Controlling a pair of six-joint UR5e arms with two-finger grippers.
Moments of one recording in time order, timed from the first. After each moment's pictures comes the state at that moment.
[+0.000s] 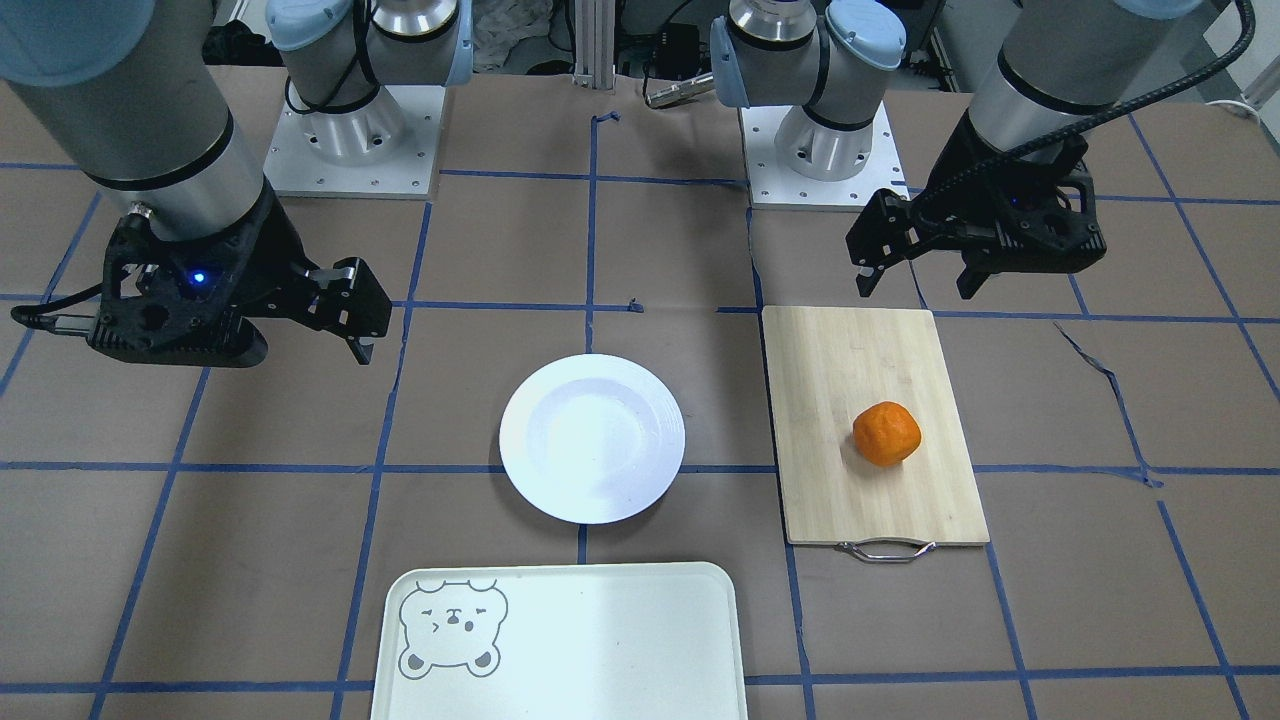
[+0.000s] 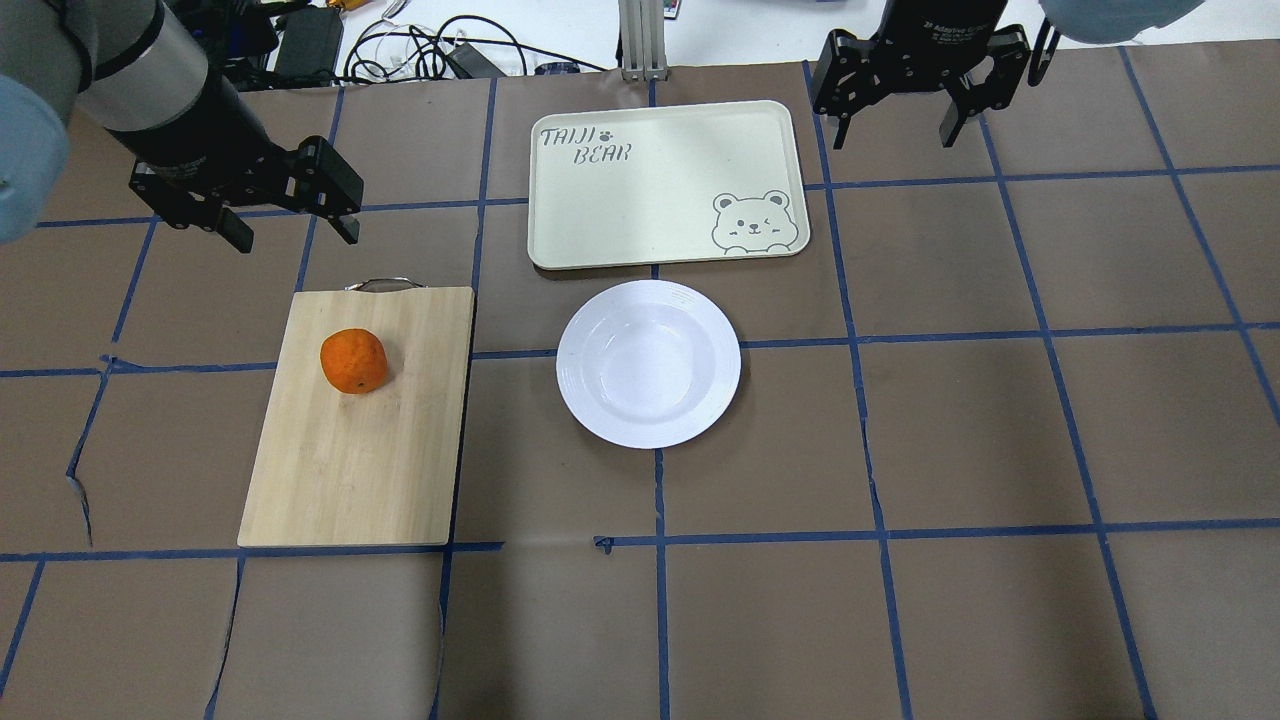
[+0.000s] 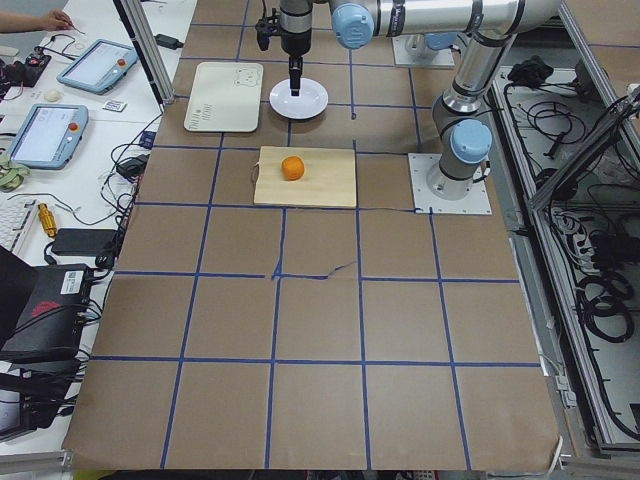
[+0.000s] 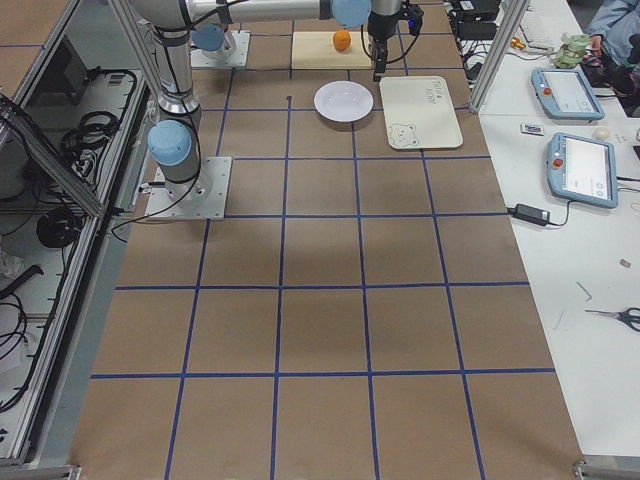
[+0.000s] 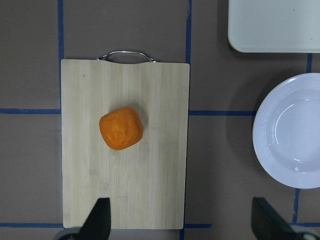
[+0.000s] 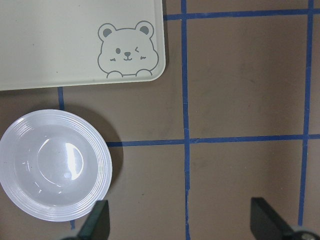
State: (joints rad) left arm -1.47 -1.57 -1.60 -1.51 1.54 0.08; right arm 1.62 -1.35 1.33 -1.57 -1.56 0.08
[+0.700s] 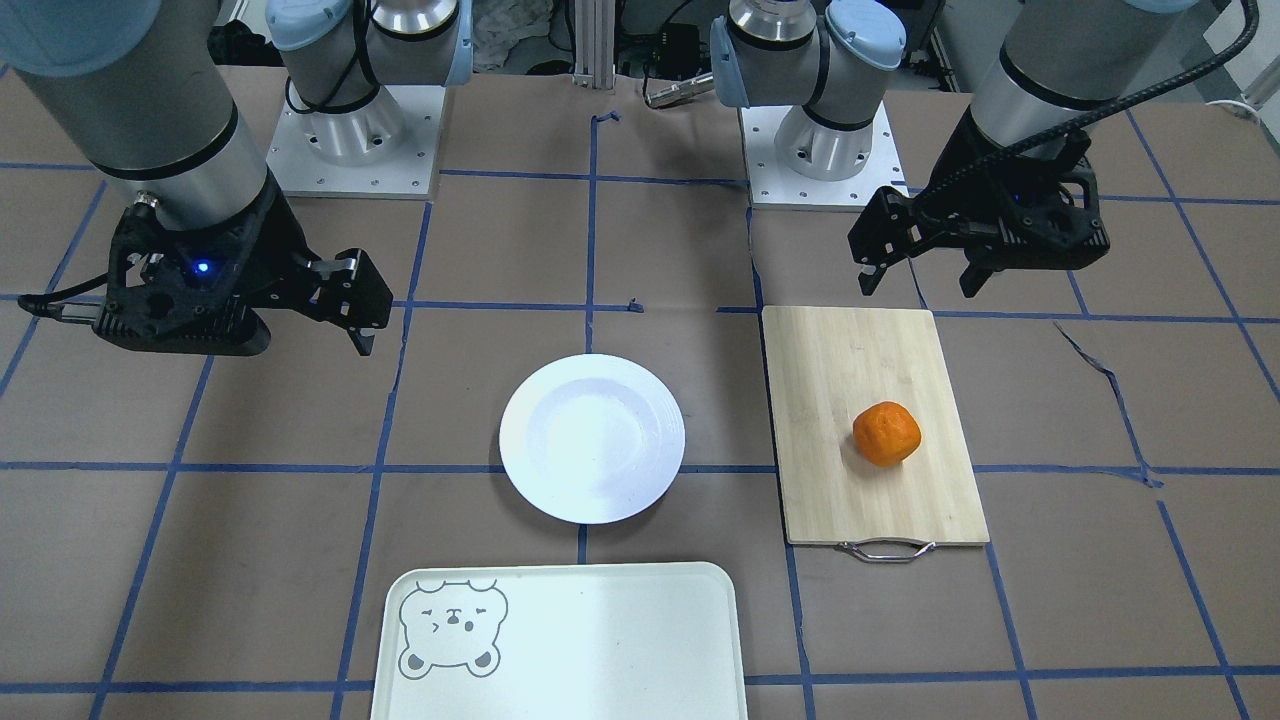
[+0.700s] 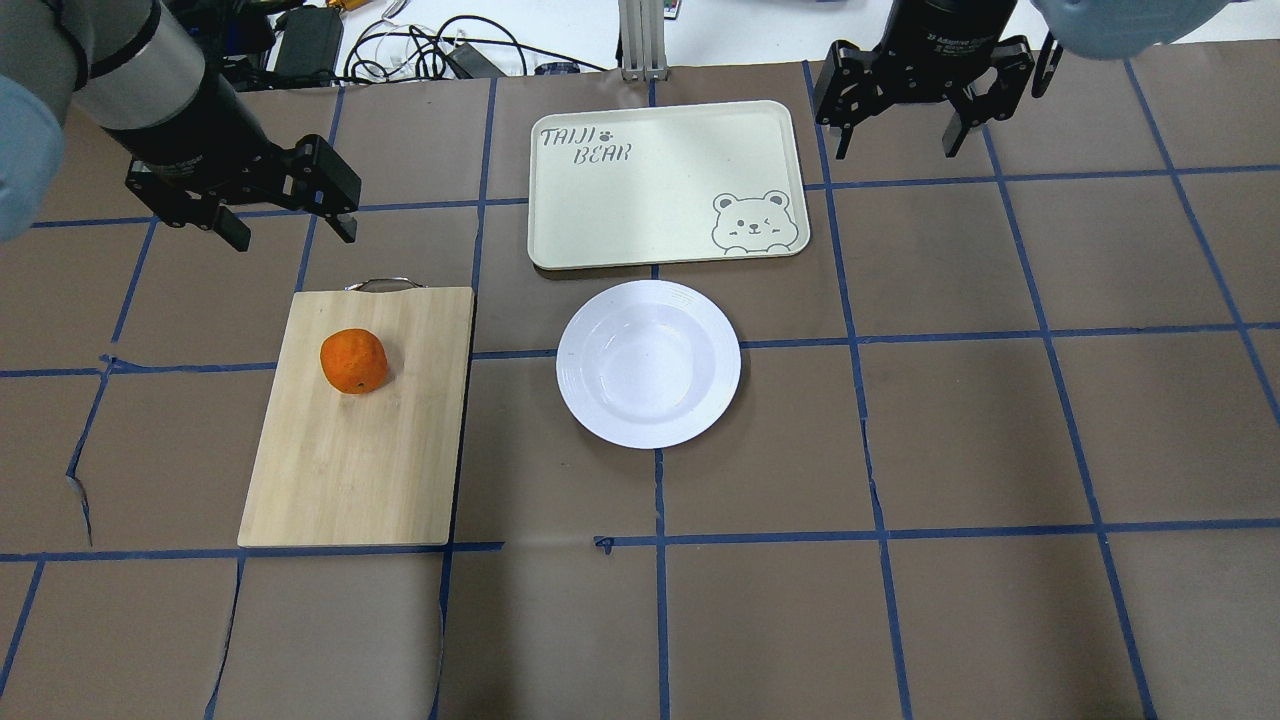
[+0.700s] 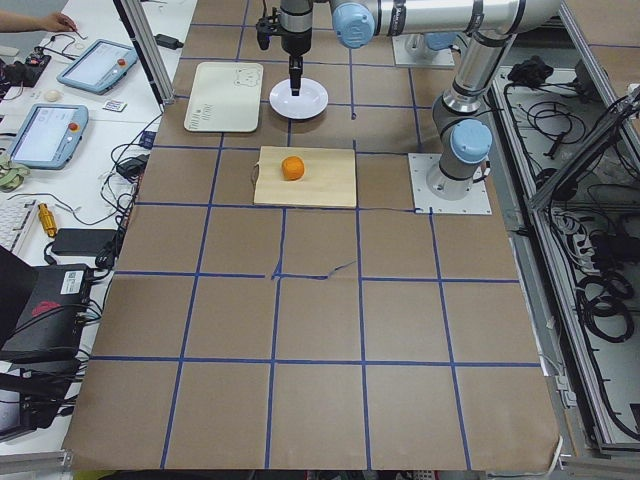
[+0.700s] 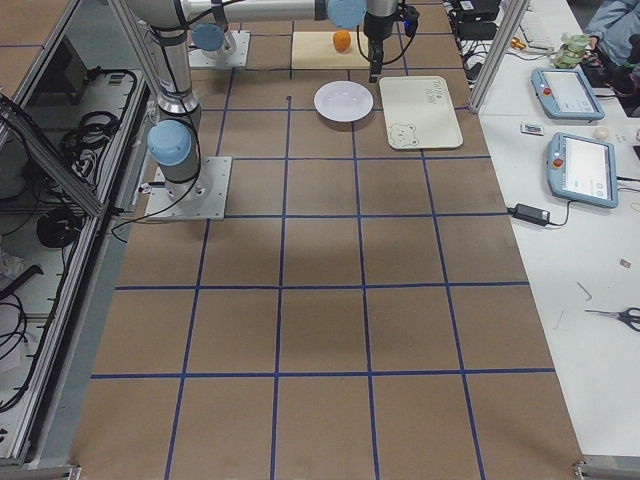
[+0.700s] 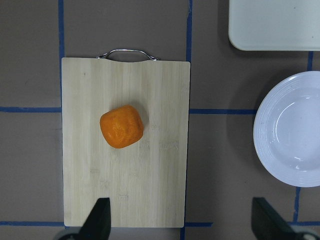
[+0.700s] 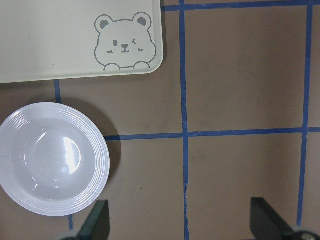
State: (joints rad) left arm -1.47 -1.56 -1.60 -1.51 1.54 0.08; right arm 1.62 -1.37 1.36 -1.58 -1.57 0.08
